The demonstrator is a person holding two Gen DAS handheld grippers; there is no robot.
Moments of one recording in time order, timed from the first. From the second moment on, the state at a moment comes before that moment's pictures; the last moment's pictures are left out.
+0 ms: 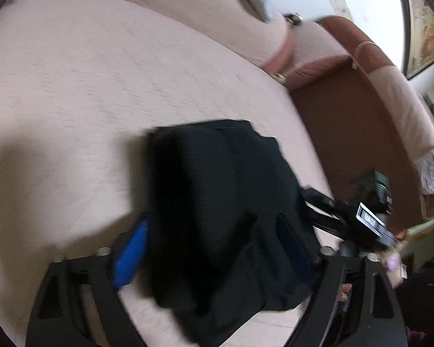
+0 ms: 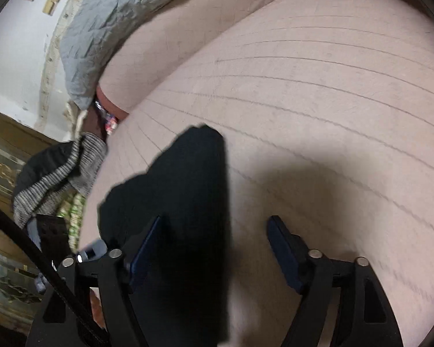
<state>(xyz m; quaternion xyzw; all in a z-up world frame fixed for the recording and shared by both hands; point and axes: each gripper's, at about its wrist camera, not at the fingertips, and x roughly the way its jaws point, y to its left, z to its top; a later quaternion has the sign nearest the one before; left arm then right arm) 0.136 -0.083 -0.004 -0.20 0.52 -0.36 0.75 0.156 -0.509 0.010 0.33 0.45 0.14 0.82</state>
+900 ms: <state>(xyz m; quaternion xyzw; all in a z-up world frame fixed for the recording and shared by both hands) 0.179 -0.056 0.050 -0.23 0.49 -0.27 0.80 0.220 -0.385 0.092 0.20 0.42 0.20 0.86</state>
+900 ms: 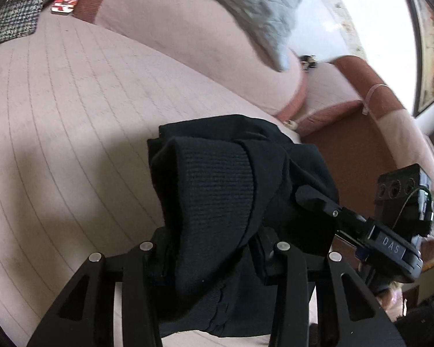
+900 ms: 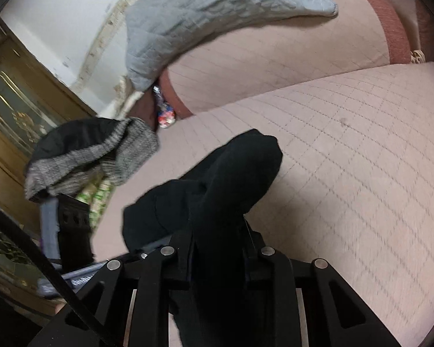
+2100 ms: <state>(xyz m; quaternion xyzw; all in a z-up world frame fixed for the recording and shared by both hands) 0.150 -0.029 0.071 -0.18 0.50 -0.20 0.82 0.100 -0.374 0.059 0.18 0.39 0.13 0.89</state>
